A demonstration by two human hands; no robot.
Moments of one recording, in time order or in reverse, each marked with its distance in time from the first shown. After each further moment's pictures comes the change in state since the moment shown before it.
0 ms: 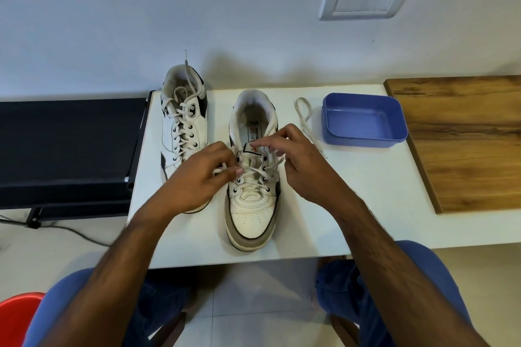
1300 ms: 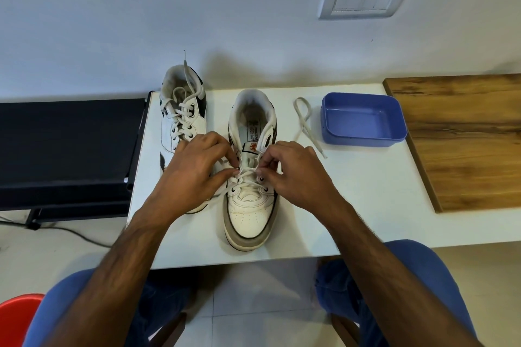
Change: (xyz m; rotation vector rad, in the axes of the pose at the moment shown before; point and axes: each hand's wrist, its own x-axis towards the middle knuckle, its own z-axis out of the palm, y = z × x) left_hand 0.001 -0.007 -0.001 0.411 0.148 0.172; right_hand -0.003 -0.010 0.012 -0.152 0.032 0.082
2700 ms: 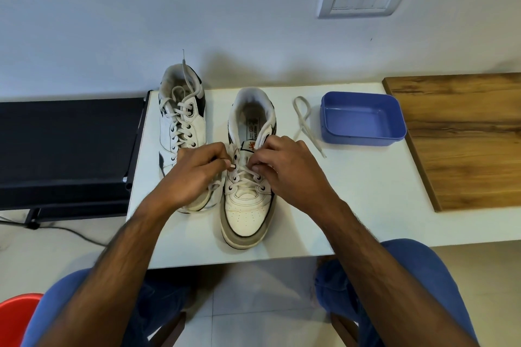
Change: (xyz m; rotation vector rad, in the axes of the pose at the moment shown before) left_hand 0.004 0.001 0.000 -0.599 -0.132 -0.387; right_hand 0.004 0.003 0.008 -0.162 0.033 -0.212
